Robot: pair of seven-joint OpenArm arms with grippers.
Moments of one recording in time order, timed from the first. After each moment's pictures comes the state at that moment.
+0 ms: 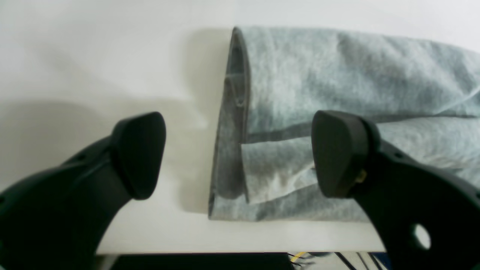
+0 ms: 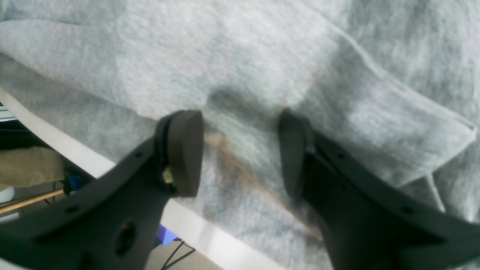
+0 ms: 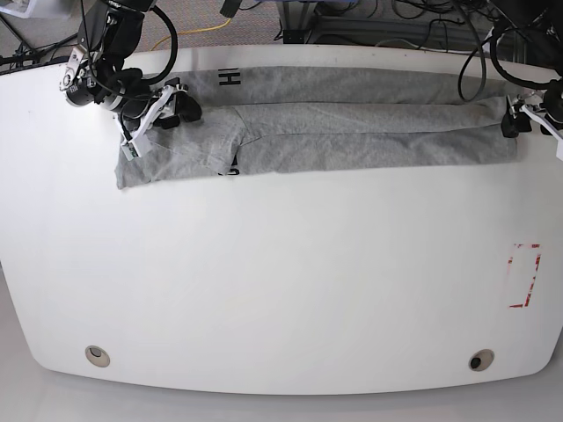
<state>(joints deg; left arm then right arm) 9.7 -20.1 -52.5 88.1 -36.1 -42.8 71.8 -12.5 5.1 30.9 94.1 42.6 41.4 -78.3</state>
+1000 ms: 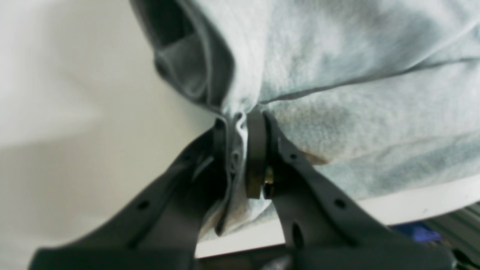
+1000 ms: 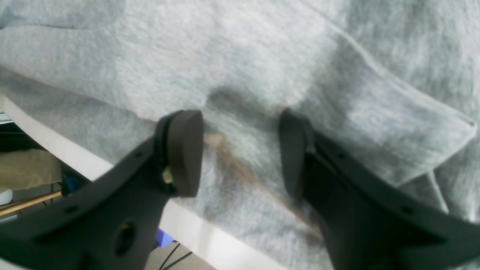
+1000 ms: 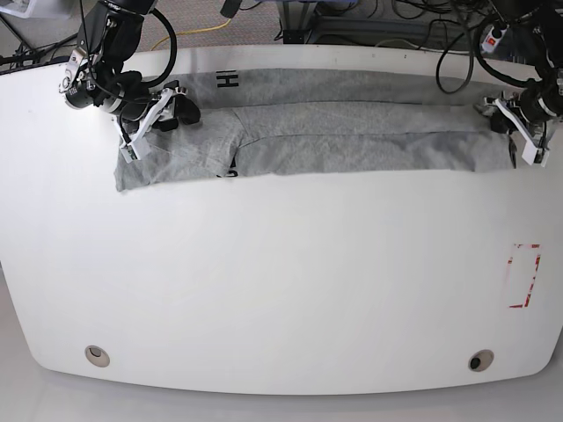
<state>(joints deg) 12.8 -18.6 -41.7 94.8 -35.1 -42.7 72.2 -12.2 5.1 31.0 94.0 42.2 41.4 -78.4</state>
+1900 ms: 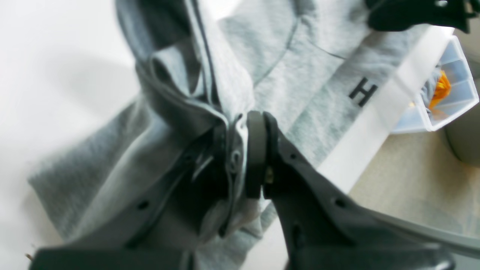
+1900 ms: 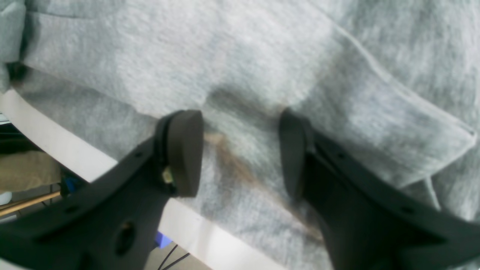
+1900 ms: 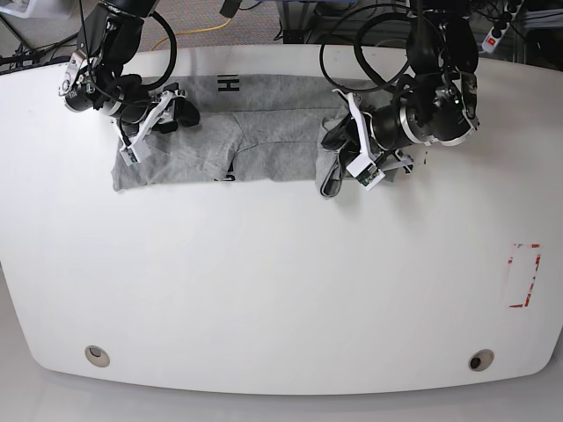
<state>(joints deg) 8.7 -3.7 -3.1 112.2 -34.9 -41.7 72.8 -11.0 5.1 31.2 93.9 41.9 41.3 -79.0</state>
